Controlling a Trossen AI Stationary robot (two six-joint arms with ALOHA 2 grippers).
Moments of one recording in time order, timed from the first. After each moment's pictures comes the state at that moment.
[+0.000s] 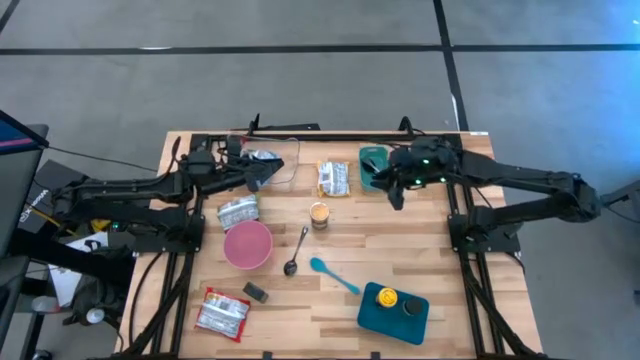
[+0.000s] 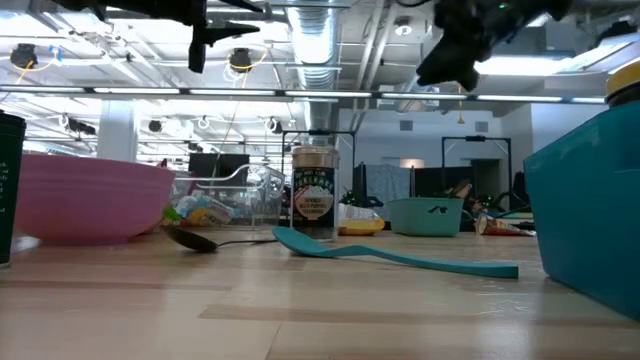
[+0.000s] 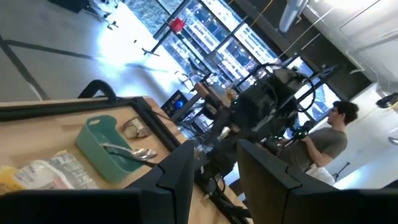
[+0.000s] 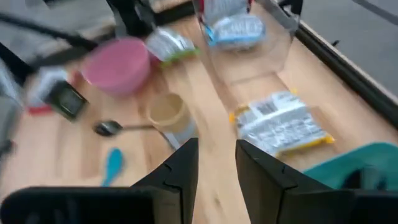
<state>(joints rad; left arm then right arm) 0.18 0.90 0.64 0.28 -0.19 -0.77 -0.29 1.05 0.89 -0.44 -0.10 0.16</state>
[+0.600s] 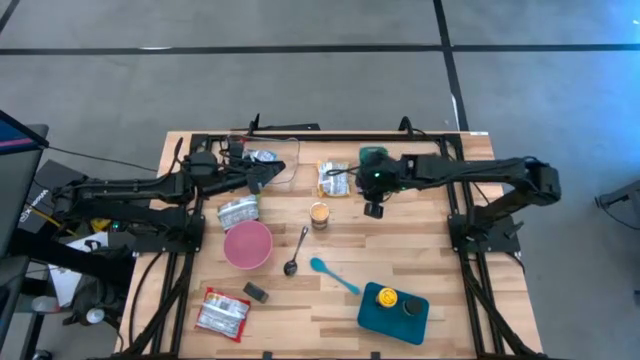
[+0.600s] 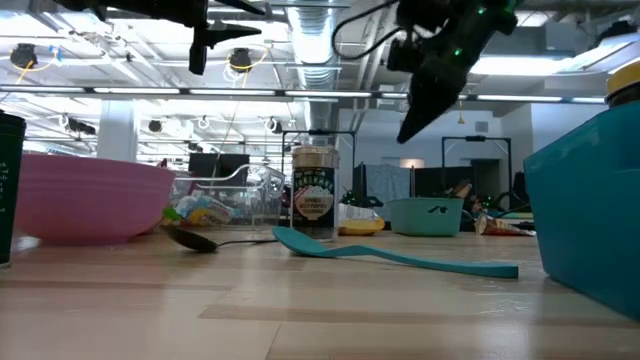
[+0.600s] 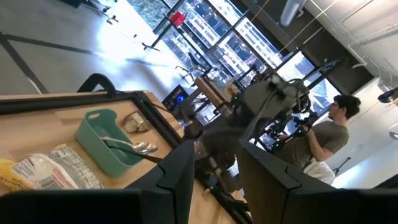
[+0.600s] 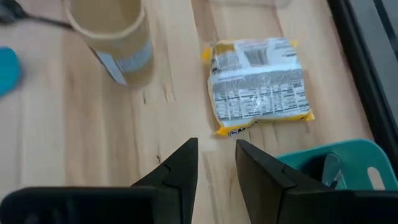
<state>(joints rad) 0.17 0.91 0.64 0.27 -0.19 -0.77 -0.20 1.43 1.05 -0.57 0.11 -0.12</state>
